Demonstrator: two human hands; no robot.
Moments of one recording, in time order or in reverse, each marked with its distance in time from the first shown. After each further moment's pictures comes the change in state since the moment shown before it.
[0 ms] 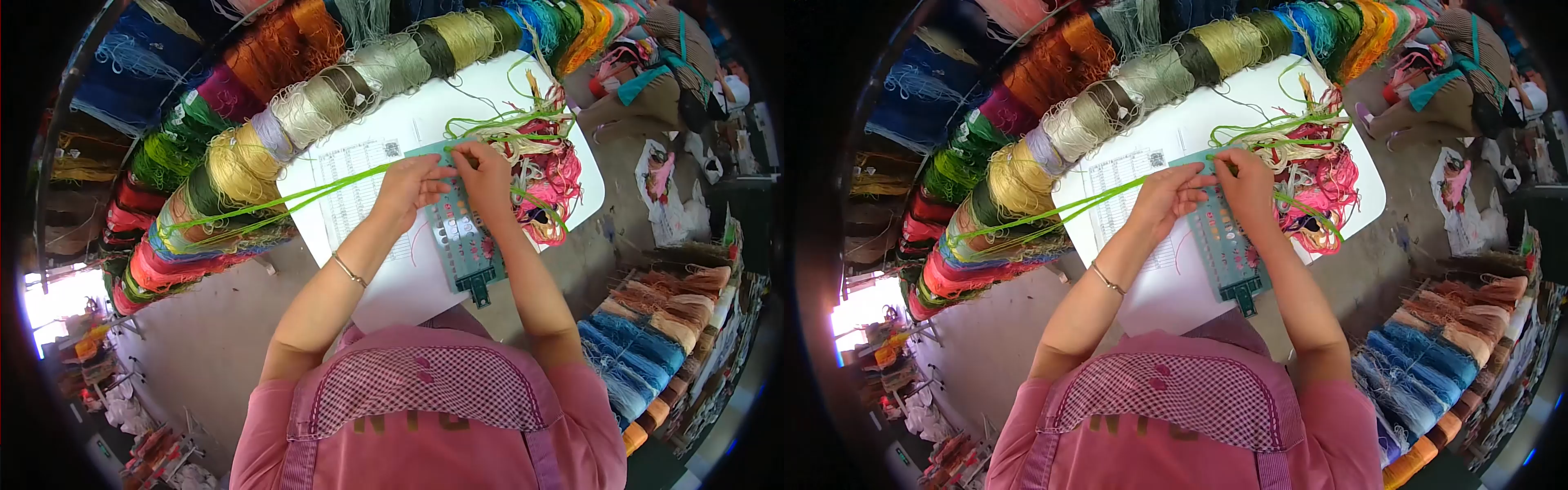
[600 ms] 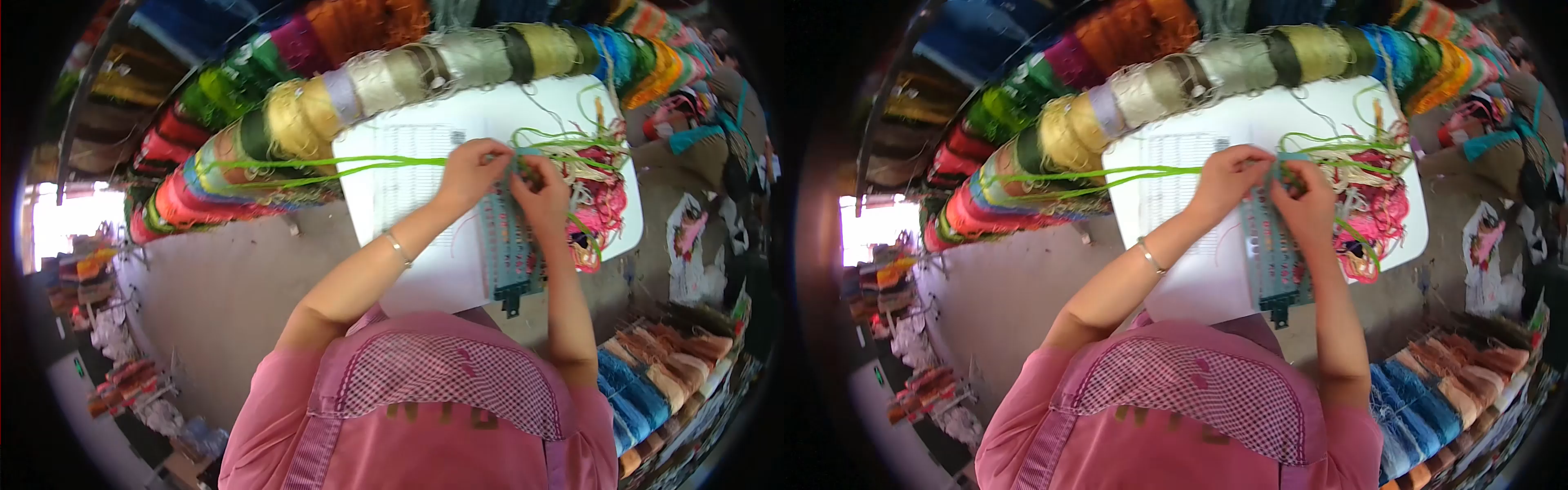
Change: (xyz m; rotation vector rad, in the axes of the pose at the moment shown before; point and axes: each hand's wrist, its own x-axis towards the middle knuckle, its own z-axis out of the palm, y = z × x) left_hand 0.010 -0.008 -0.003 0.411 0.038 0.471; right_hand -0.009 -0.014 -0.014 0.133 -0.171 0.020
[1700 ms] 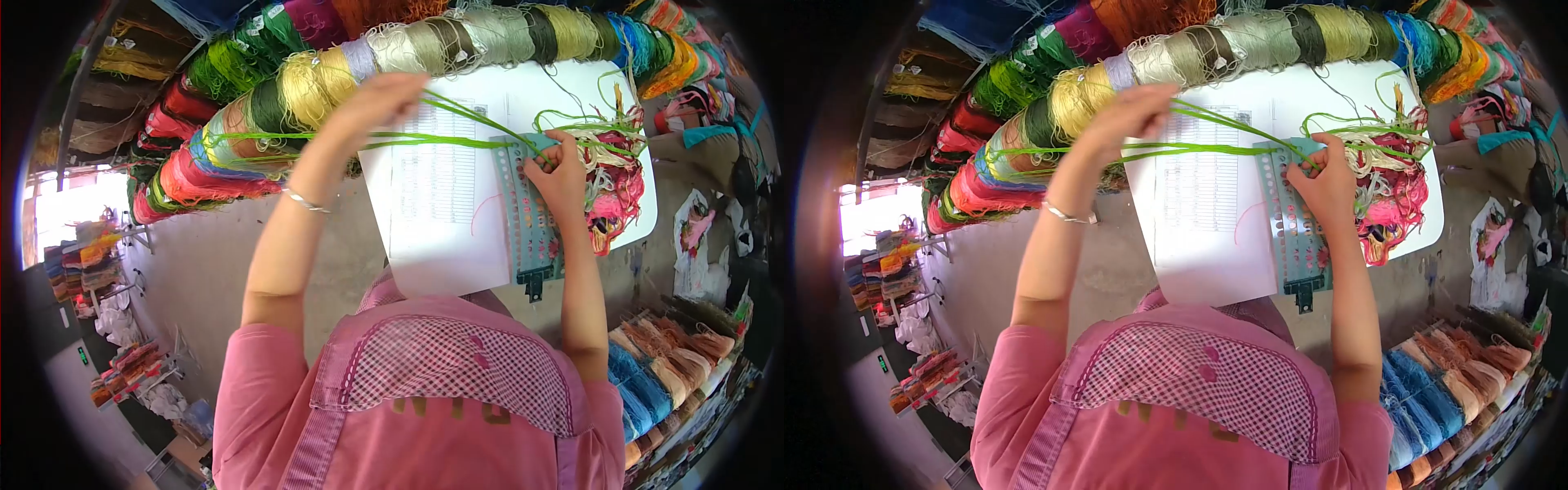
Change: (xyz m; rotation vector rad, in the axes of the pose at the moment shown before) left_hand -0.009 0.077 -0.153 0.260 -0.098 -0.168; right_hand -0.001 -0.004 0.004 -0.194 -0.068 0.122
